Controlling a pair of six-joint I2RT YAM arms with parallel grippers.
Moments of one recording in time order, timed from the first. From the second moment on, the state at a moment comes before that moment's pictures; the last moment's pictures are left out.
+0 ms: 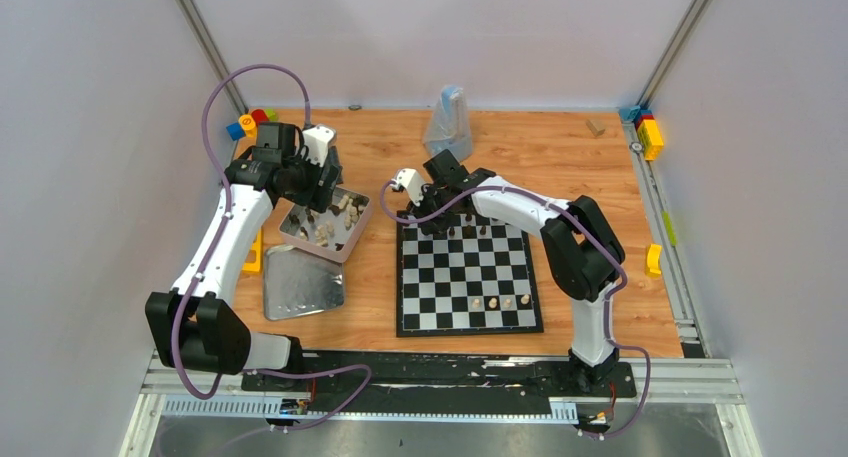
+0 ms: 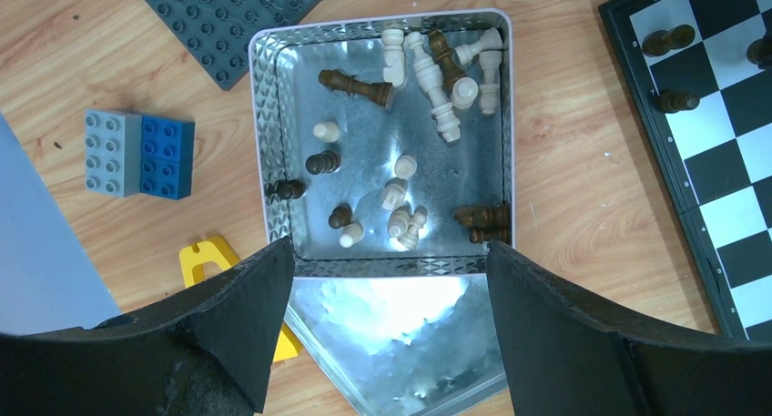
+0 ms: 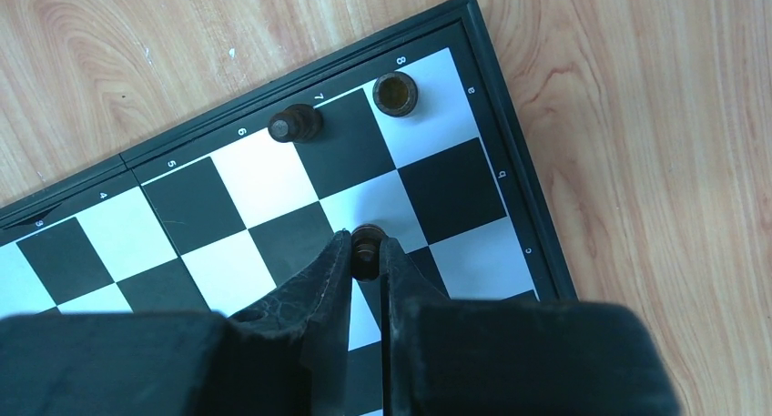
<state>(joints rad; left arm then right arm) -0.11 1.35 1.27 -0.82 0.13 0.30 0.70 1.98 1.47 -0.49 -0.33 -0.40</state>
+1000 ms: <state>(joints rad) -0.11 1.35 1.26 -0.82 0.13 0.30 0.72 2.00 1.53 -0.49 -0.35 -0.37</state>
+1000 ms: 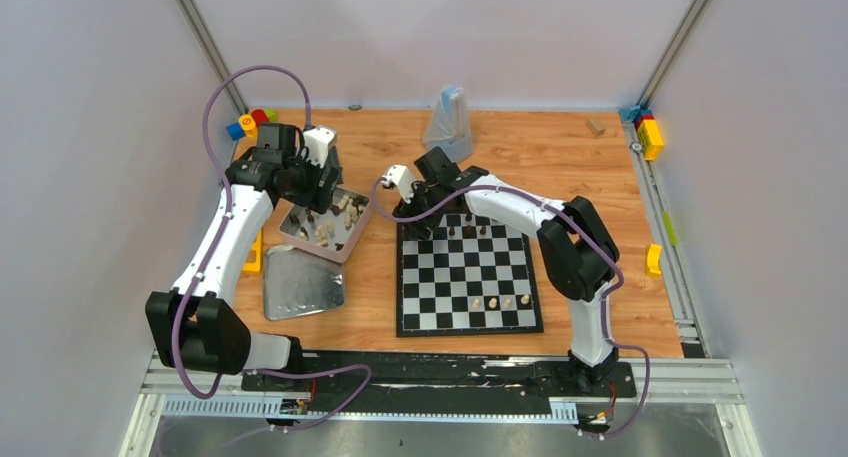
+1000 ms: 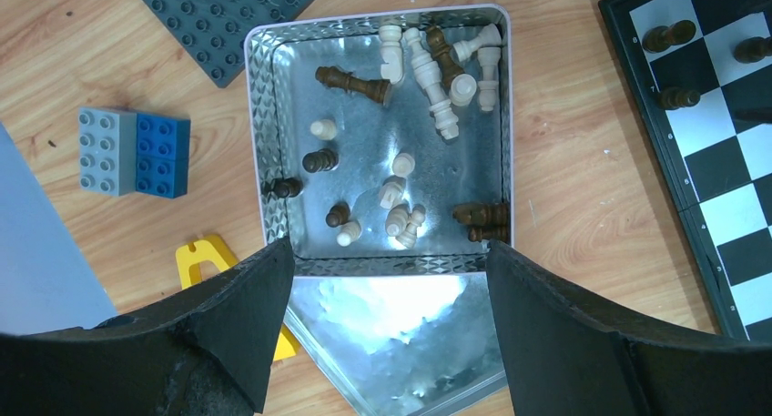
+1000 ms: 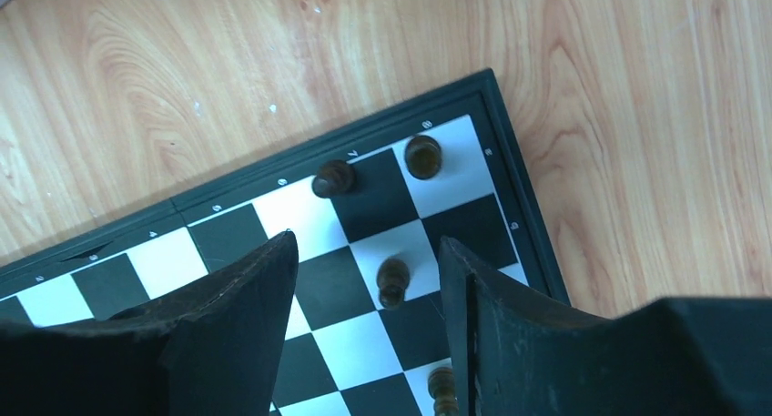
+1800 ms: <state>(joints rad) -0.09 1.35 1.26 -0.82 0.13 0.30 0.77 2.07 1.62 -0.52 -0.36 -0.37</state>
